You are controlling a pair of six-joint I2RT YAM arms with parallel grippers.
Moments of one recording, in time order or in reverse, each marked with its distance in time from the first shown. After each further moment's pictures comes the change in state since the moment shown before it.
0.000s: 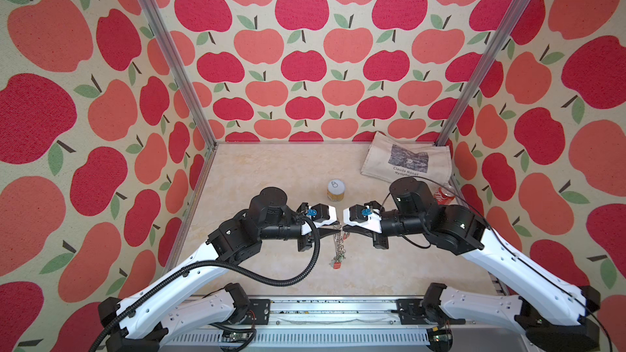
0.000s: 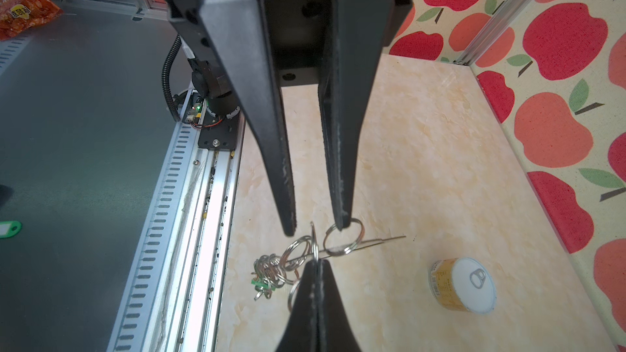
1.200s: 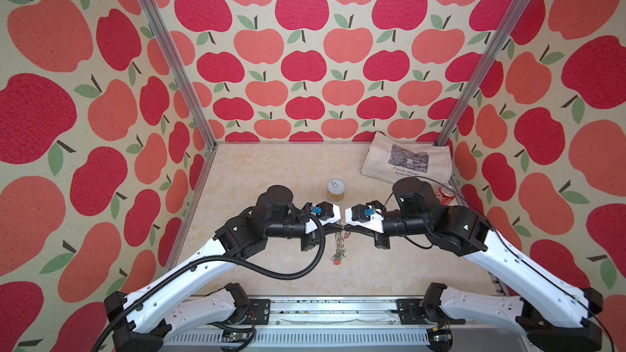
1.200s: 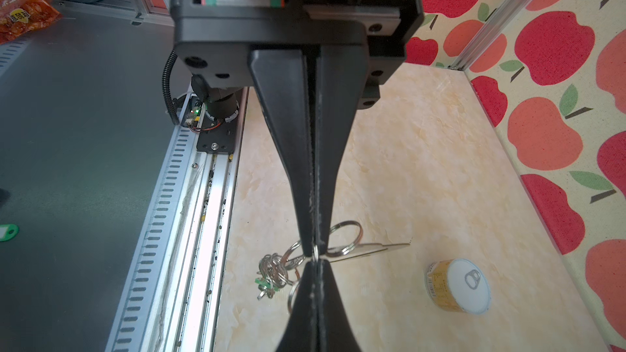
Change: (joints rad) left arm 0.005 0.040 -0.001 0.009 0.037 -0.029; right arm 0.000 -0.014 0.000 0.008 0.000 0.002
